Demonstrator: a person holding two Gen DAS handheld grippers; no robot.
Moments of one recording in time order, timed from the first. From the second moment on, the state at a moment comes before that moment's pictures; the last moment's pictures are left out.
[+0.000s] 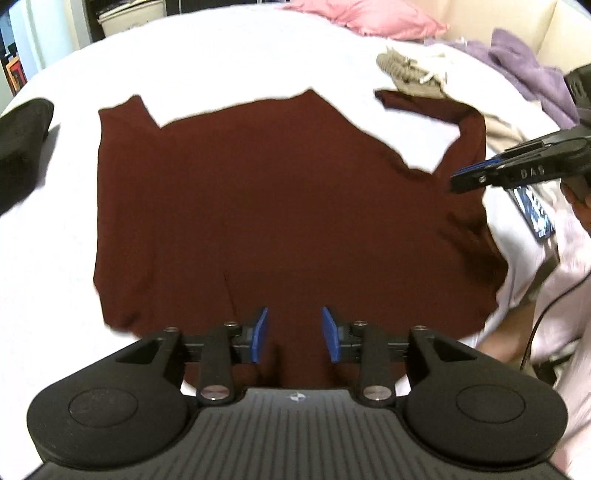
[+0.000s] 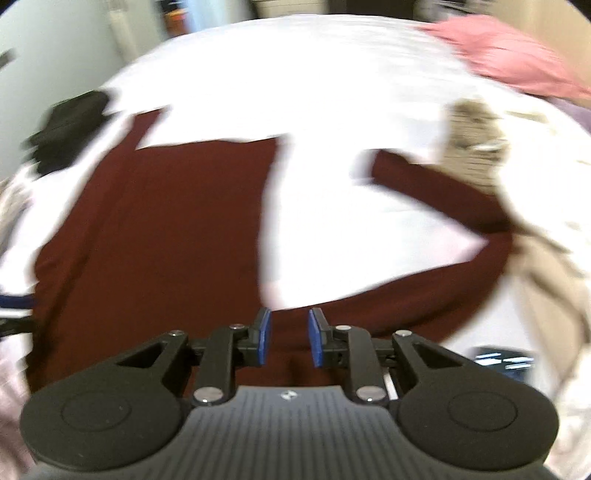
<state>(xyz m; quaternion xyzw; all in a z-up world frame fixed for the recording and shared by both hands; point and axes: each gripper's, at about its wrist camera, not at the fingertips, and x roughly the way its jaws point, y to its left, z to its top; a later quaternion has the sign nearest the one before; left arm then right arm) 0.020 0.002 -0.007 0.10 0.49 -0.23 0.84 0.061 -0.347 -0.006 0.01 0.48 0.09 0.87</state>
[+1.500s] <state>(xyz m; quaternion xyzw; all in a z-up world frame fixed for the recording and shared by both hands) 0.103 -0.002 -0.015 0.02 0.47 -0.18 0.86 0.036 -0.225 -0.017 -0.07 0.47 0.29 0.83</state>
